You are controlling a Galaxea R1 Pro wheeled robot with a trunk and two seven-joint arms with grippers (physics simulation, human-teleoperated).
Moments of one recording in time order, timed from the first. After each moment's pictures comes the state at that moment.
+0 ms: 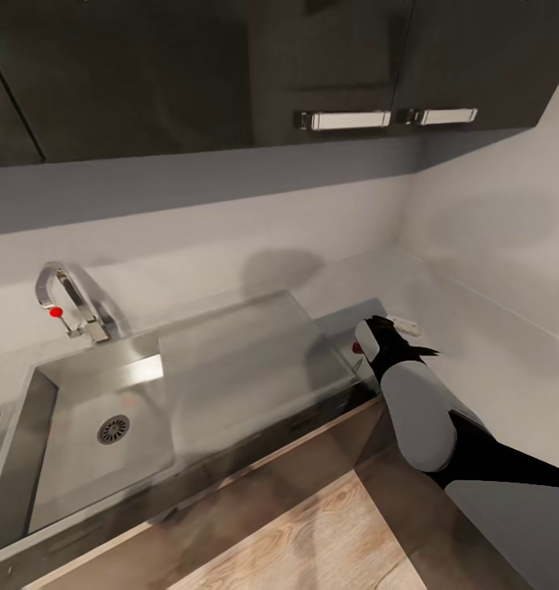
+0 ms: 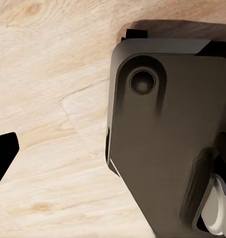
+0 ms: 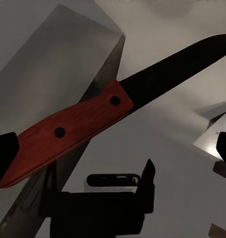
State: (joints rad) left arm -0.33 0.02 -0.23 0.08 0.30 -0.02 0.05; right arm -1.24 0.17 -0.52 -0.40 0.13 0.42 -0.66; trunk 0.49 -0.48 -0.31
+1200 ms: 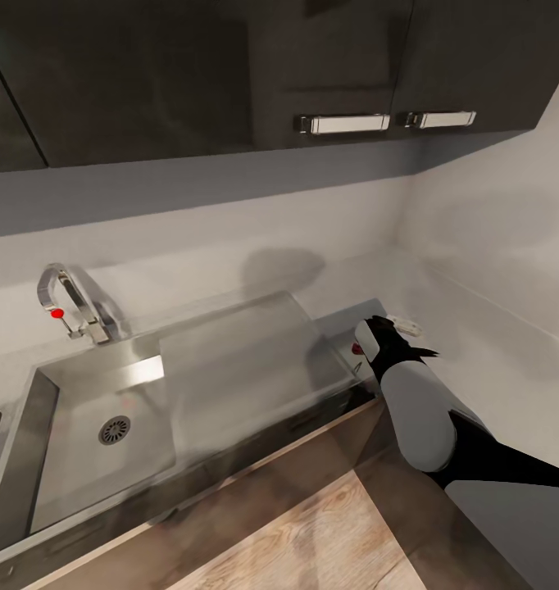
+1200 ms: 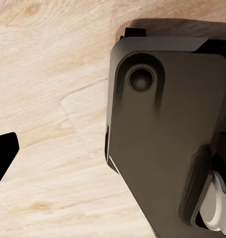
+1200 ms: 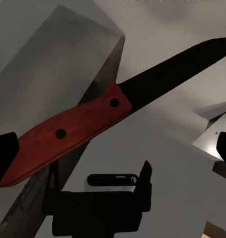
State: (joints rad) left arm -0.33 0.02 -0.23 0.08 0.30 -0.02 0.05; right arm -1.24 0.17 -0.52 -0.40 0.13 0.42 -0.66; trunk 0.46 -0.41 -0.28
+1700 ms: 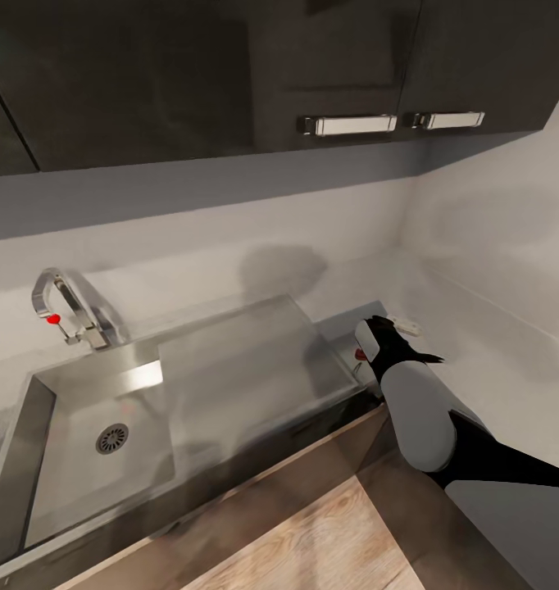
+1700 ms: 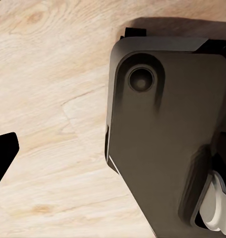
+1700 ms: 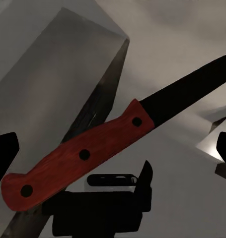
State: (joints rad) left arm -0.33 0.02 -0.23 0.08 0.30 -0.02 0.05; right arm -1.24 0.17 -0.52 -0.40 0.13 0.42 -0.66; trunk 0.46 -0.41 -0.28
